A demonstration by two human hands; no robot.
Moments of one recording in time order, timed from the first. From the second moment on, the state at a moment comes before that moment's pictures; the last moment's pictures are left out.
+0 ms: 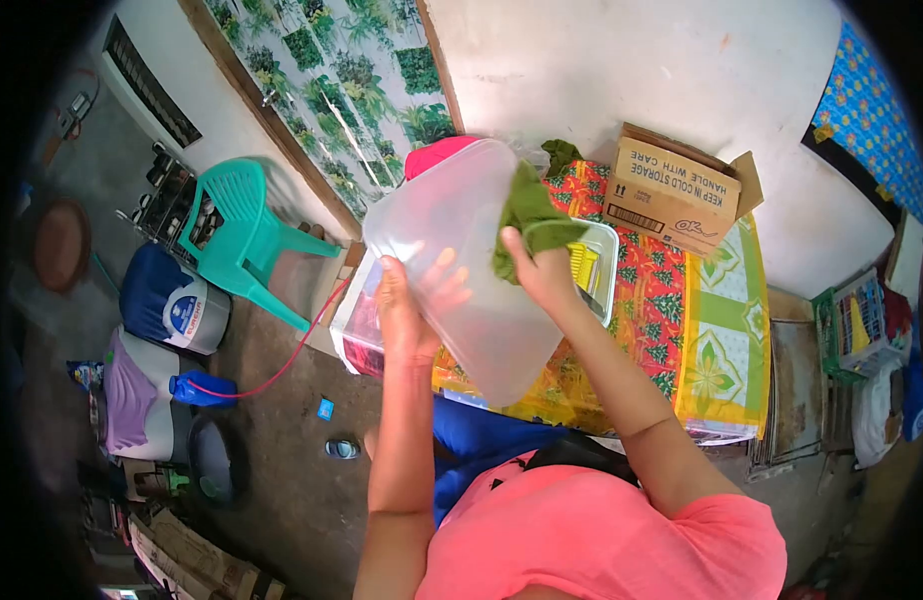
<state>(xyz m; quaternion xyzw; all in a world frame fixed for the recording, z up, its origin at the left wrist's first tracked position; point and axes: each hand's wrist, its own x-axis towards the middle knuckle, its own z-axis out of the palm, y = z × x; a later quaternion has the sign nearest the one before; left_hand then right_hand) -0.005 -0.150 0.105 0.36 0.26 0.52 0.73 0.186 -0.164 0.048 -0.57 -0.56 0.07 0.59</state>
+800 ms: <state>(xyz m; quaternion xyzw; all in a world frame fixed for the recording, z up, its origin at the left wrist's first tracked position) -0.045 -0.143 0.107 0.47 0.25 0.44 0.72 0.250 -0.133 0.167 -0.55 -0.51 0.29 0.59</state>
